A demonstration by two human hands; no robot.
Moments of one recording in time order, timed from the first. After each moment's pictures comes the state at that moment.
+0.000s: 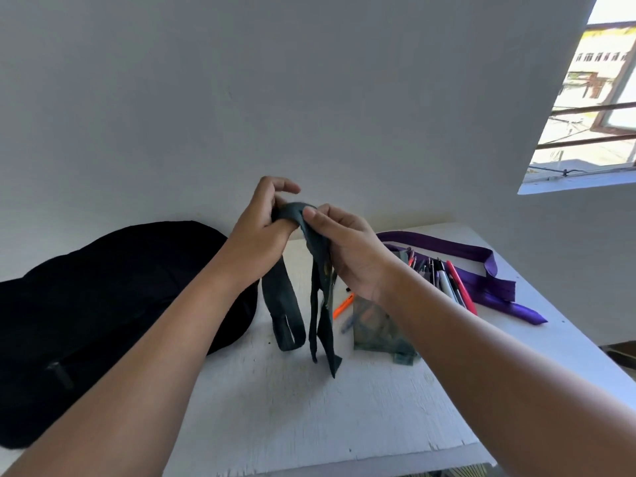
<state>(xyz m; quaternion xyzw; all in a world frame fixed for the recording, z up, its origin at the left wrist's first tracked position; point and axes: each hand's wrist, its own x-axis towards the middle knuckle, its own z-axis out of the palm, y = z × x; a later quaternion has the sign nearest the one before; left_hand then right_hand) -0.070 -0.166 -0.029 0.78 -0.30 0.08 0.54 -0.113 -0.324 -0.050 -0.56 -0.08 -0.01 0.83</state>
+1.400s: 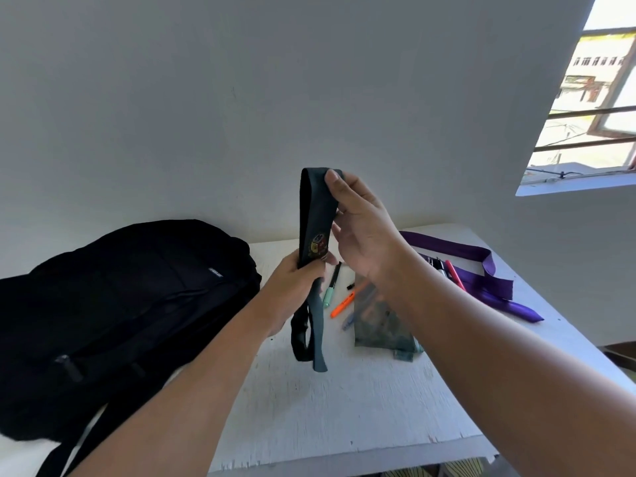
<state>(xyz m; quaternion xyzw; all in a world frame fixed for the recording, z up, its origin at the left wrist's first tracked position) -0.090 -0.191 -0.094 0.73 -0.15 -0.13 0.65 -0.104 -0.327 -0.032 -0.51 -0.04 -0.08 0.86</state>
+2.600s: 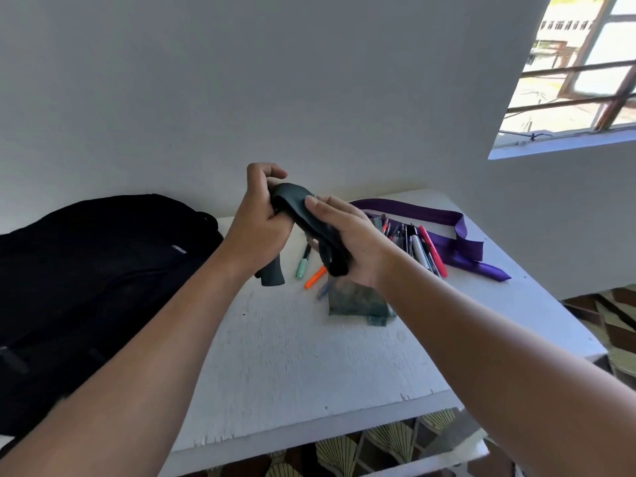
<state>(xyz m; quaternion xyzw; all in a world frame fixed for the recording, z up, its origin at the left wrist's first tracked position) -0.076 -0.200 -0.069 0.78 -0.31 0.08 0.54 -0.126 -0.360 -0.093 -0.54 -0.01 0.01 0.84</state>
